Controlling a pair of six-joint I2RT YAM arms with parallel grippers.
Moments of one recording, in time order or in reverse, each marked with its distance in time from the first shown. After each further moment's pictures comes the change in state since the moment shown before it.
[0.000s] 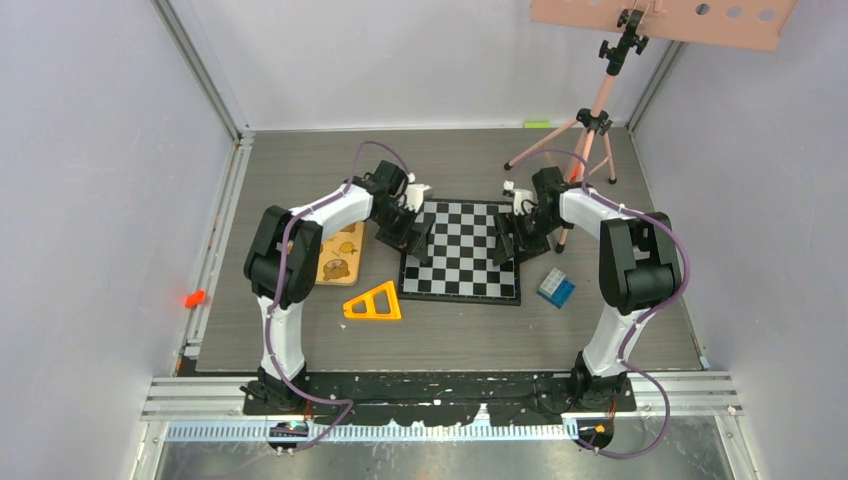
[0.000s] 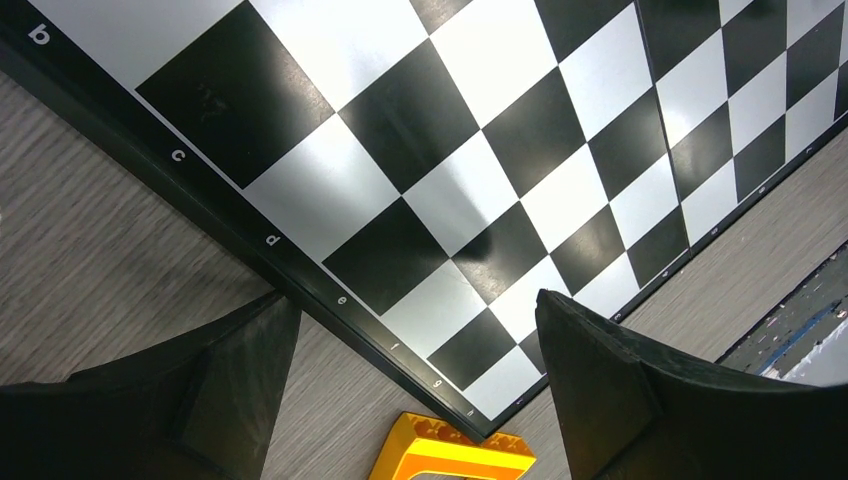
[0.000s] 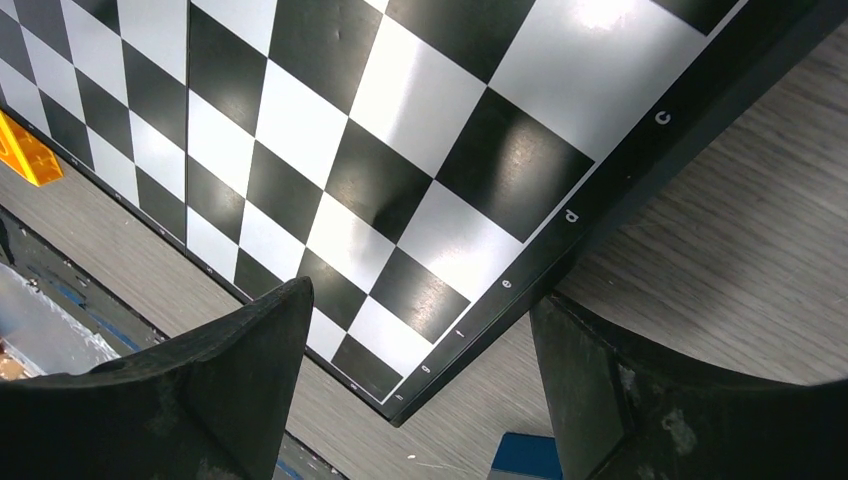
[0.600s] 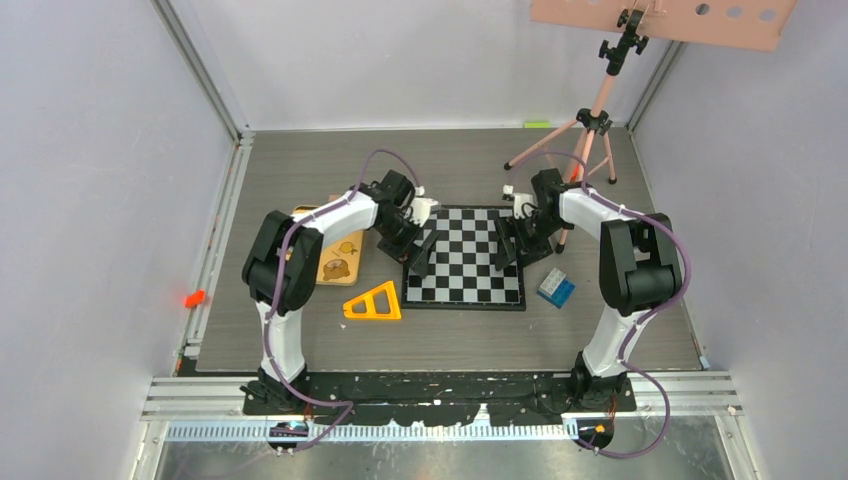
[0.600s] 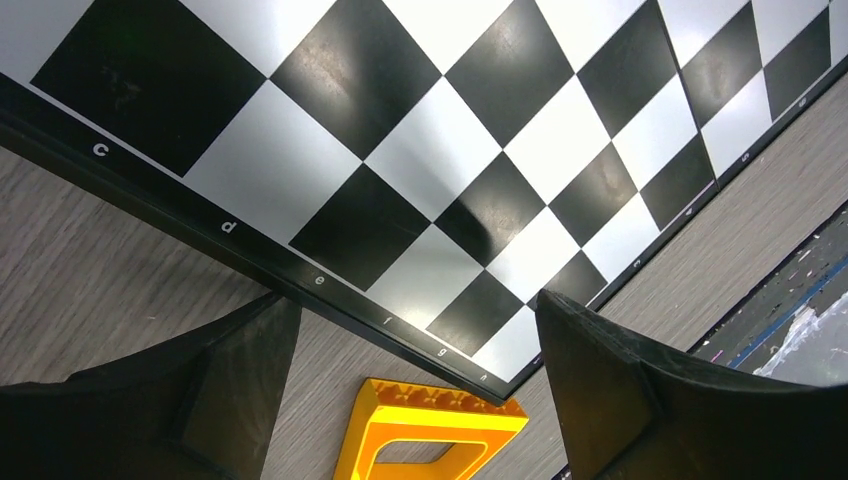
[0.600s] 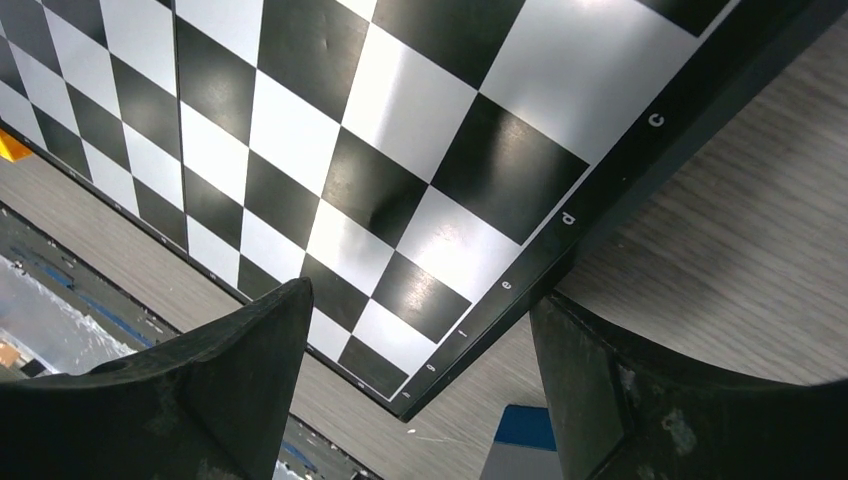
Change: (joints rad) left arm -0.053 -0.051 -0.064 -0.050 -0.006 0.084; right arm 0.003 -0.009 0.000 -0.055 0.030 -0.017
